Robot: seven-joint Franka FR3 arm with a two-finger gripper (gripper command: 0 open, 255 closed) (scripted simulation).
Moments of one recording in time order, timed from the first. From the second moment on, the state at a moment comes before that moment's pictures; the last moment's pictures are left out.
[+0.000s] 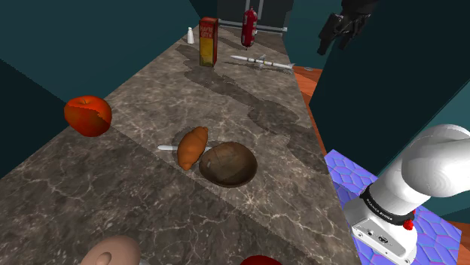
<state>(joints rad) -0.02 -0.78 0.06 -2.30 -0.07 1.71 0.17</state>
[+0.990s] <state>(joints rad) 0.09 -0.35 0.14 -2.13 0.01 1.86 0.11</state>
